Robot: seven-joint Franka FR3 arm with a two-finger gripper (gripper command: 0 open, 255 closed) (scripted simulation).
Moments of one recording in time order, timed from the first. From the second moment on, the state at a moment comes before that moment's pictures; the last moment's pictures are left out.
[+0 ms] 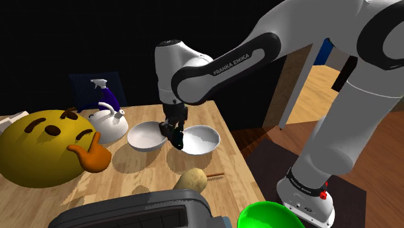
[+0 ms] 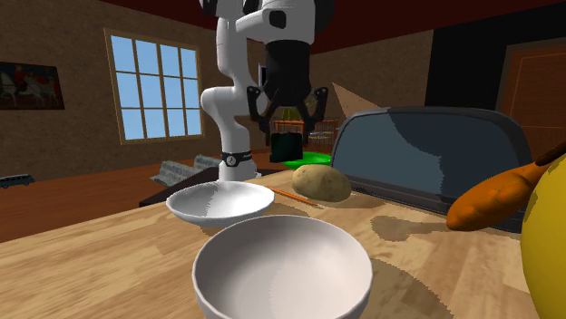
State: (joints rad) arm 0.09 -0.01 0.45 -2.15 -0.01 2.14 0.33
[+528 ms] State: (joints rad) arm 0.01 -0.16 0.34 -2.30 0.05 2.14 0.10
